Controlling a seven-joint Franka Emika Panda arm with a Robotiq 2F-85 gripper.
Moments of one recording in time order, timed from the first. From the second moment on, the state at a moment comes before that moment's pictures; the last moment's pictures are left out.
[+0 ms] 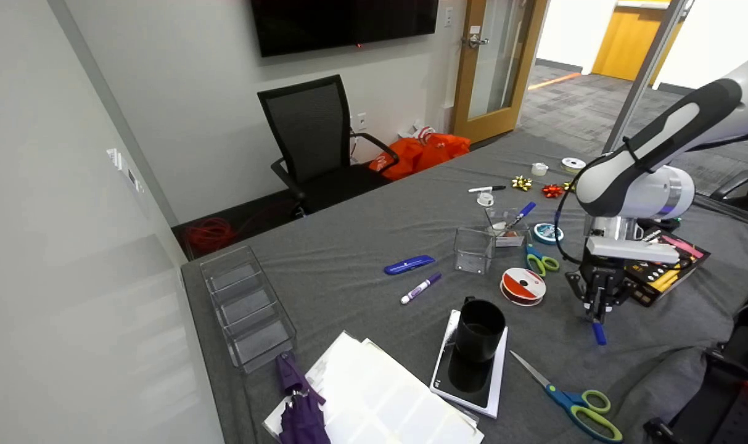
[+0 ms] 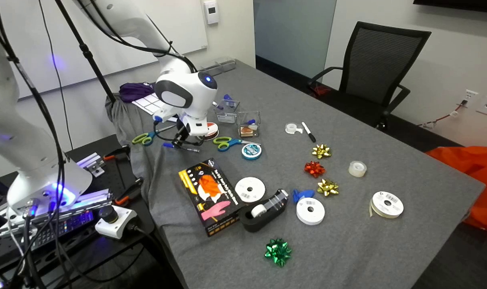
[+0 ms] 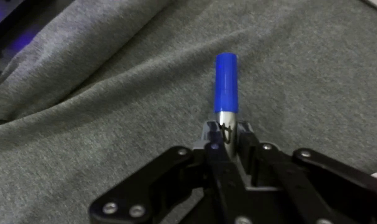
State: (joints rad) arm -0.10 0.44 -0.08 -2.35 0.43 2.27 0.31
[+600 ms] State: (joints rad) arm -0.12 0.23 -0.10 -2.35 0.48 2.07 0.29
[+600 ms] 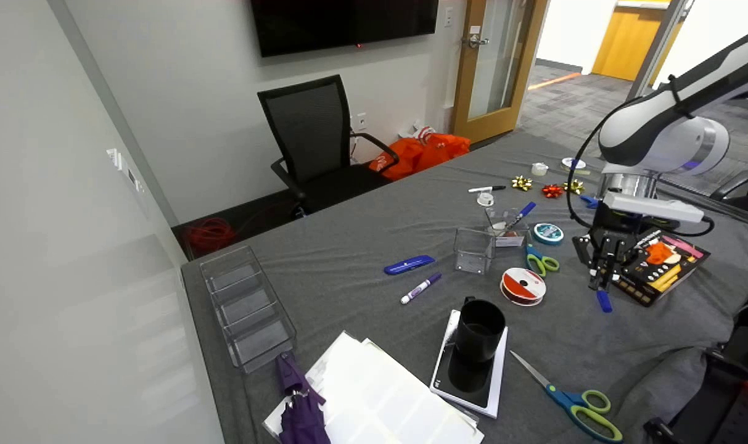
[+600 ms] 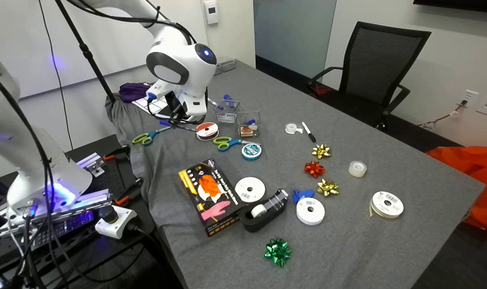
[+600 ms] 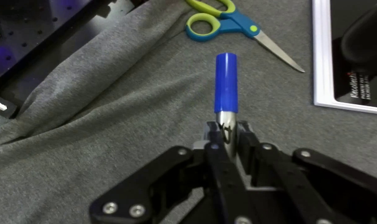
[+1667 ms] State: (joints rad) arm 0.03 0.38 -0.07 -2.04 0.44 2.44 0.92
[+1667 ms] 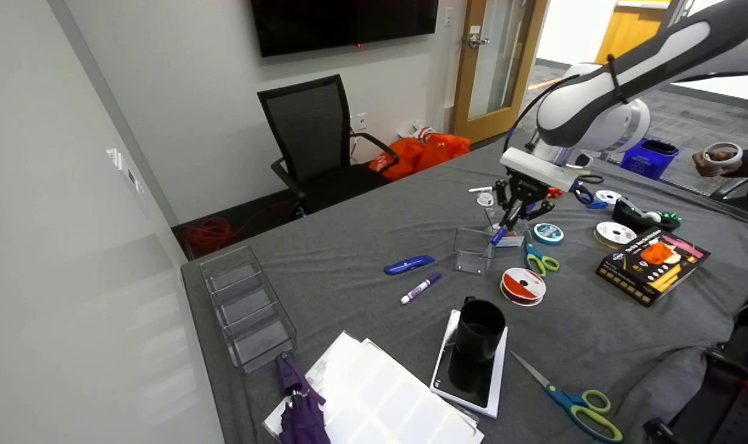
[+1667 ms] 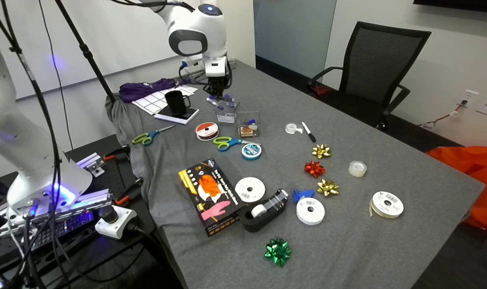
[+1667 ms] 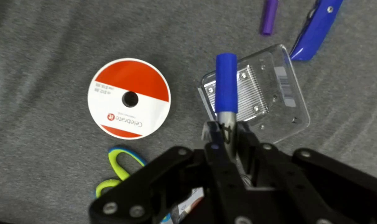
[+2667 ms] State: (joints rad) arm 0.06 0.64 -0.06 -1.80 0.38 2.47 1.23
